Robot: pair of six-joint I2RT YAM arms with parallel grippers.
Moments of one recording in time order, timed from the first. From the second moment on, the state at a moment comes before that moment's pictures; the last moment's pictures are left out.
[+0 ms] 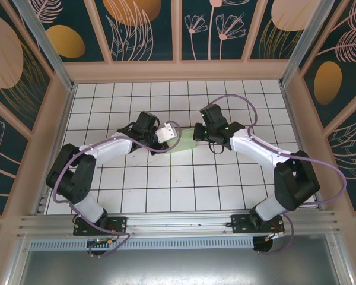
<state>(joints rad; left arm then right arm) -0.54 1.66 0.99 -0.25 0.29 0.60 0.61 1.53 1.07 -0.40 -0.01 0.58</state>
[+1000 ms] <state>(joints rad) -0.54 1.70 1.03 -0.22 0.26 0.62 0.56 1.59 1.17 -0.47 -0.07 0.52</state>
